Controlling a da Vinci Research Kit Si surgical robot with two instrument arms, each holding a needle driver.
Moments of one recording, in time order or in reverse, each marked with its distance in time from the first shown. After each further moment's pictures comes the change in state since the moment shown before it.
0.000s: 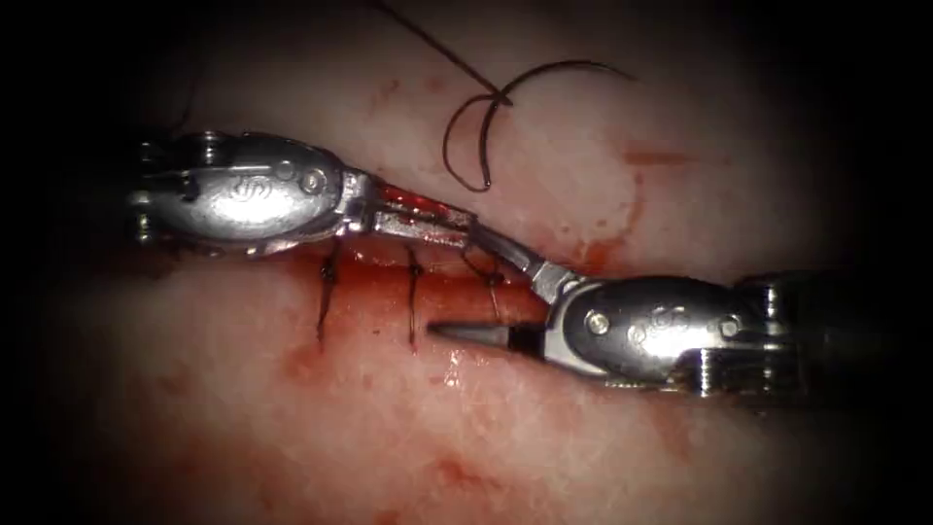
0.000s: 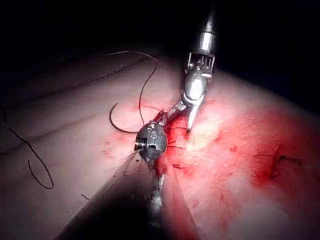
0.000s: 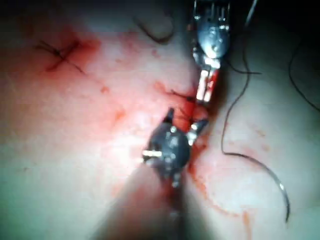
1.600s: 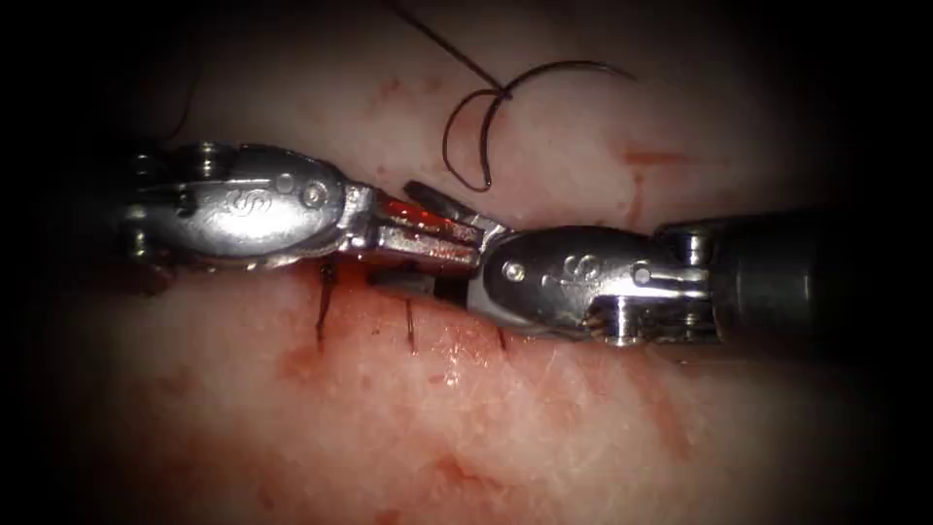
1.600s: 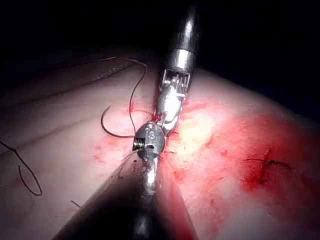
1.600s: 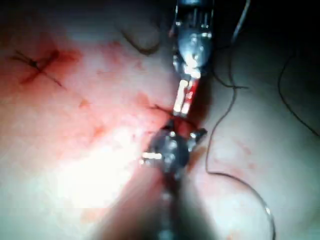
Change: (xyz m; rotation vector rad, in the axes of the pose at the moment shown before) right arm 0.000 0.002 0.007 -0.119 -0.055 0.012; left arm 0.001 0.002 0.001 -0.011 0.004 -0.005
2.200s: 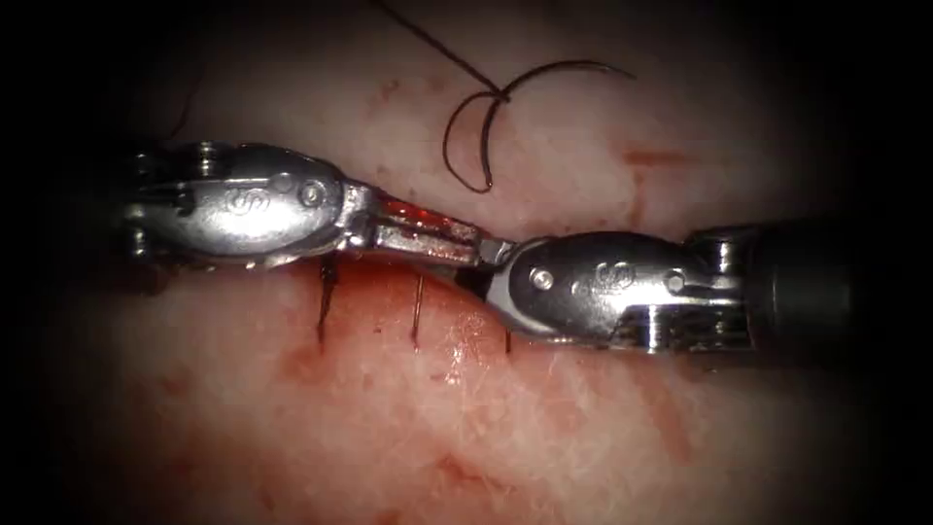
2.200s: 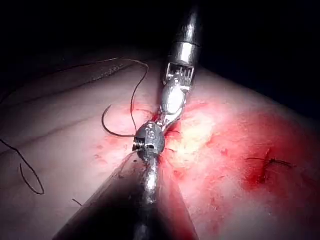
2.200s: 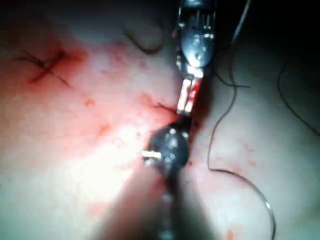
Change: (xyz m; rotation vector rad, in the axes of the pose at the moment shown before) right arm 0.000 0.000 -0.002 0.071 0.002 -0.029; left arm 0.000 0.000 -0.001 -0.009 0.001 0.002
